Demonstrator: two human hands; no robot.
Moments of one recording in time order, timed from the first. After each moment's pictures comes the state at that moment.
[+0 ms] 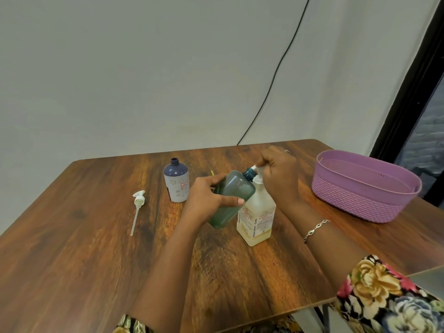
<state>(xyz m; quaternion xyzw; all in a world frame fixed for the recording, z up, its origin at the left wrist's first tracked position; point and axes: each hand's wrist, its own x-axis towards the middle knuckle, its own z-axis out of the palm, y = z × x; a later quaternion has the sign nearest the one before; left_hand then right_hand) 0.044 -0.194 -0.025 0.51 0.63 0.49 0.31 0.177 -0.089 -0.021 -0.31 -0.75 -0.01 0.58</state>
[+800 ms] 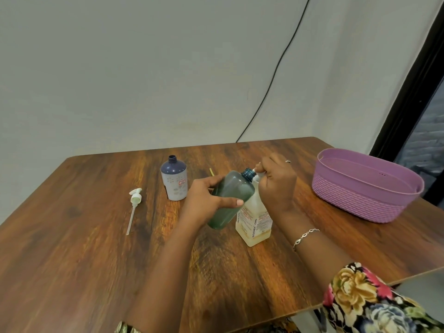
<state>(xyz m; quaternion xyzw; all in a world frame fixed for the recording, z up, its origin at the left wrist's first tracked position) 0.041 -0.190 -0.034 0.51 0.61 0.51 0.32 0.171 -0.088 -0.042 -0.30 -0.73 -0.07 0.61</state>
